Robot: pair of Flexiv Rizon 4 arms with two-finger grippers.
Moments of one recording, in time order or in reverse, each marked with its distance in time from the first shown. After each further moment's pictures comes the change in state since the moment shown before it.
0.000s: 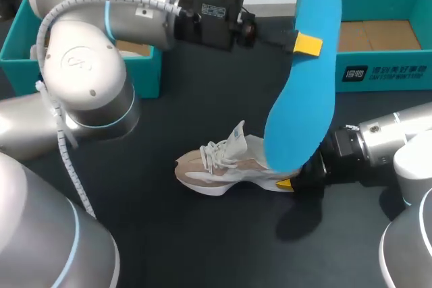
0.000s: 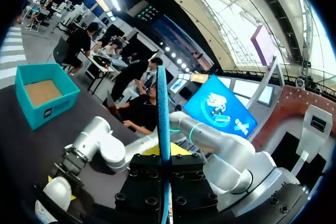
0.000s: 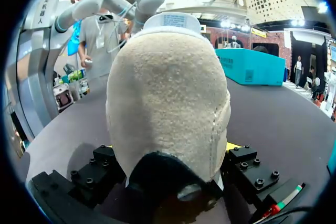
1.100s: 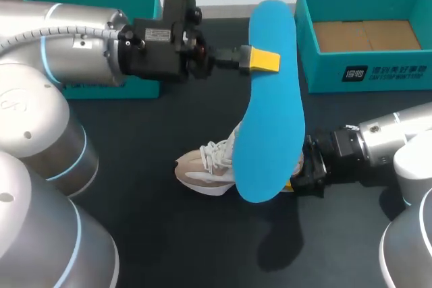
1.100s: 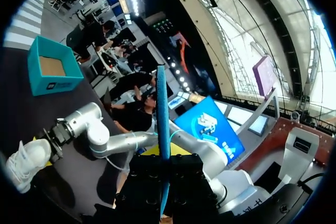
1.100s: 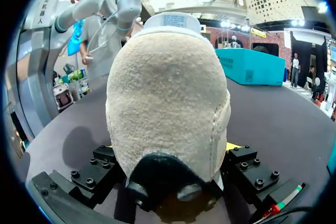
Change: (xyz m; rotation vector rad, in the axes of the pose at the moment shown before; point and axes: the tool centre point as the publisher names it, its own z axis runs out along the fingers) left arm 0.051 0.033 -0.047 0.128 0.022 -0.202; right arm 0.000 0.000 0.000 0.000 0.000 0.000
